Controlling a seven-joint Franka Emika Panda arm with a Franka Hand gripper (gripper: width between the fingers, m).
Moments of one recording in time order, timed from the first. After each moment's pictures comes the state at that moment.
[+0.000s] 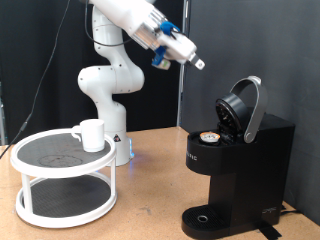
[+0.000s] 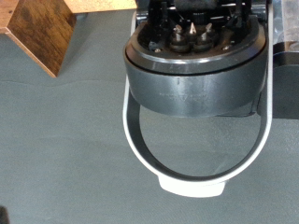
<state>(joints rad) 0.01 -0.33 -0.16 -2.22 0.93 1.93 2.04</state>
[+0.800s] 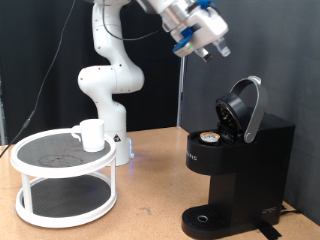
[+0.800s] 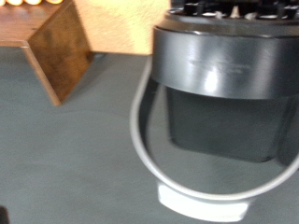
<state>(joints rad) 0.02 -0.32 0.05 -2.13 0.66 2.08 2.20</state>
